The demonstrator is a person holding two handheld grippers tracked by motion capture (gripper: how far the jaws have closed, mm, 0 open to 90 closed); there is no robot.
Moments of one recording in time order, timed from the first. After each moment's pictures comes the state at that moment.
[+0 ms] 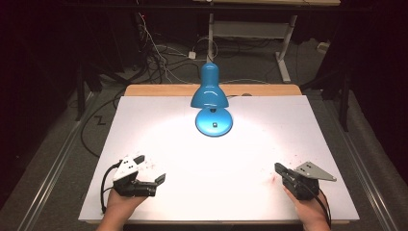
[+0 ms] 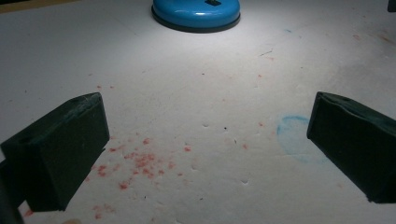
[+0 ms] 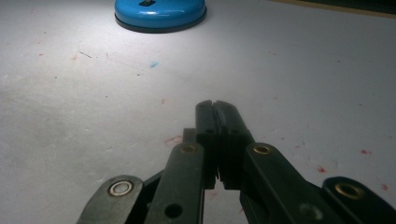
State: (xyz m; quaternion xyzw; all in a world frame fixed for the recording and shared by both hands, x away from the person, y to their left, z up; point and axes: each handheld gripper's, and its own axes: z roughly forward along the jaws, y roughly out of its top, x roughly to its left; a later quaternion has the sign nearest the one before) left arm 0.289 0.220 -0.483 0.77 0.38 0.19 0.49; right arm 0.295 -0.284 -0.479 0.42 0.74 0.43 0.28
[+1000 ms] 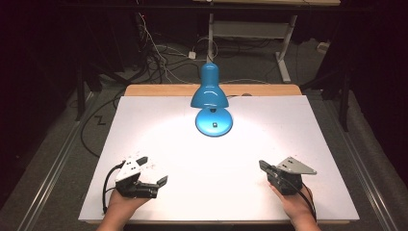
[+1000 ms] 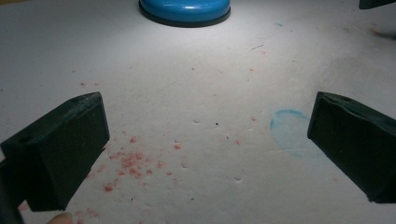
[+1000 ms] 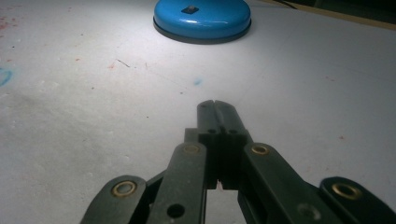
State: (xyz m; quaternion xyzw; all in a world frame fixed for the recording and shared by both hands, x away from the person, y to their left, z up) left arm 0.291 0.217 -0.489 0.77 0.36 0.18 0.49; right arm 0.310 -0.245 -0.480 0.38 0.77 0.44 0.26
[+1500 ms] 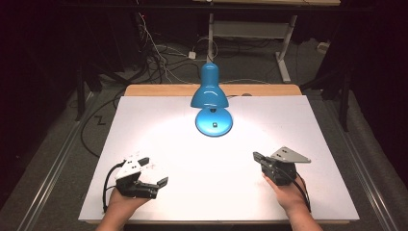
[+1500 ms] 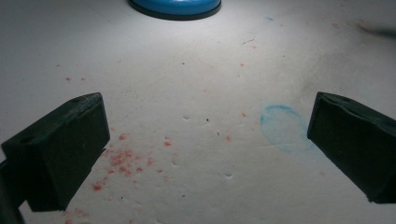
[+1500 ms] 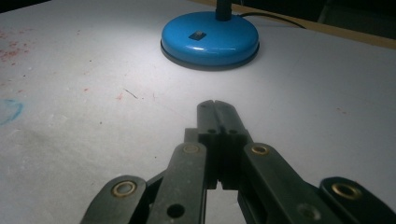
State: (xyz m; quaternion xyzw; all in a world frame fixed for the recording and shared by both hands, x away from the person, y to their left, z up) left arm 0.294 0.217 -0.487 0.78 0.36 0.15 0.49; right arm 0.329 -0.228 -0.460 0.38 0.77 0.45 0.25
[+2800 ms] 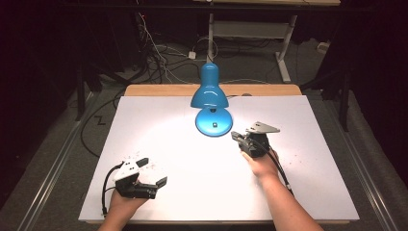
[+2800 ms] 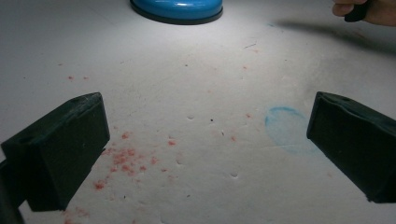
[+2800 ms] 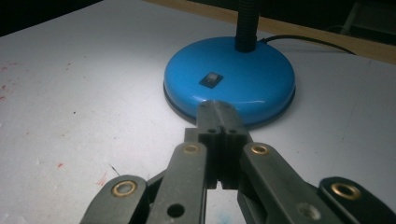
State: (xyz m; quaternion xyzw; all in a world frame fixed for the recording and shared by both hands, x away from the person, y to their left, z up) left arm 0.294 0.222 -0.497 0.77 0.36 0.15 0.50; right arm 0.410 -0.172 -0.458 0.37 0.77 0.47 0.22
